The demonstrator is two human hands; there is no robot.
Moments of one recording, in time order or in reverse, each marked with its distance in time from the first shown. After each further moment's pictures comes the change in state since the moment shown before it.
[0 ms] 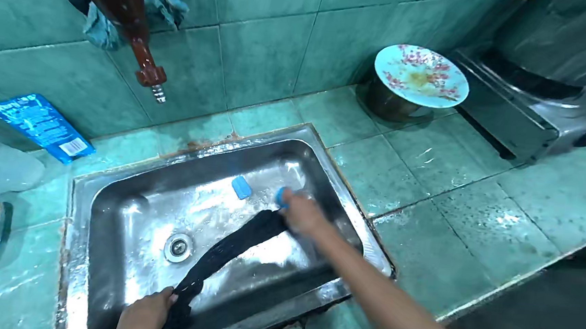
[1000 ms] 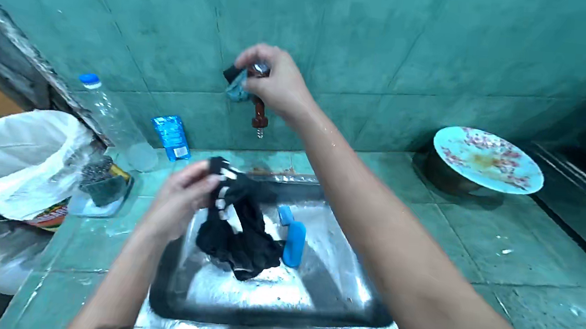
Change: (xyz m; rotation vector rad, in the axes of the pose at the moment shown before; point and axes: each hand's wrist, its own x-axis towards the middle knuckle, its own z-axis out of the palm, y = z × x) left_hand -0.141 0.013 -0.192 -1.470 0.805 0.866; right_hand -0.002 -0.278 -0.227 0.563 0.295 -1.029
